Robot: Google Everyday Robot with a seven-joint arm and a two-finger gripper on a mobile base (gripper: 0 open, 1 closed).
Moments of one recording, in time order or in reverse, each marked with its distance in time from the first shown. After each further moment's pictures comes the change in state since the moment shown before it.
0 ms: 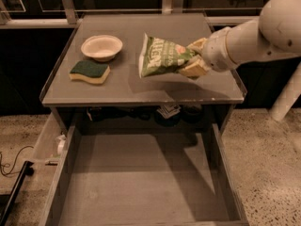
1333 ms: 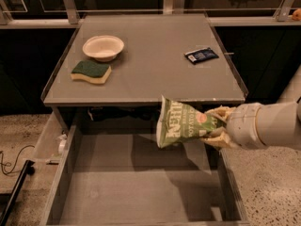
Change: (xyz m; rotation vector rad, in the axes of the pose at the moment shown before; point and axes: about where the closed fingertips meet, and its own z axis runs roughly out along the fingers) arm 0.096 0.153 -0.053 -0.016 0.096 0.012
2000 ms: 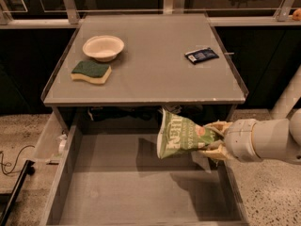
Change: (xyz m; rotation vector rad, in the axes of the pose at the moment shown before) arm 0.035 0.023 0.025 -0.045 -0.020 0.065
